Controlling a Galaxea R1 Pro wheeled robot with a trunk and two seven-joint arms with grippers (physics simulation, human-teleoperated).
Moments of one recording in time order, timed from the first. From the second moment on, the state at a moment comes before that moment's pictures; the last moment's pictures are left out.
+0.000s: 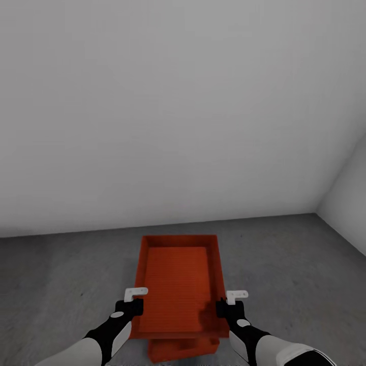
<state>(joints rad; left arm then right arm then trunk) -0.63 -0.06 -0.18 -0.20 0.20 -0.08 0.15 -0.70 0.12 0.28 0.02 -0.23 -0.33 -0.12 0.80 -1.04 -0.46</state>
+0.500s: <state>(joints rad) -0.63 -0.06 -0.18 -0.20 0.20 -0.08 0.15 -0.70 0.12 0.28 0.02 -0.23 -0.33 -0.12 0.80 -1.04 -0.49</state>
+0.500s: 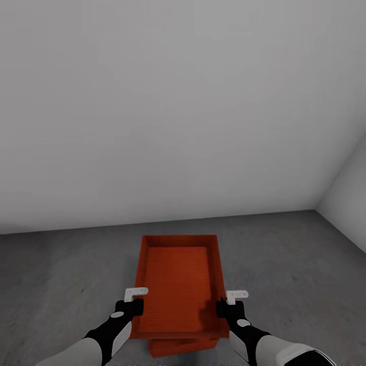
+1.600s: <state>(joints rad) -0.63 -0.06 -0.18 -0.20 0.20 -0.08 0.15 -0.70 0.11 0.28 0.02 -0.23 -0.33 -0.12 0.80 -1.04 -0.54</state>
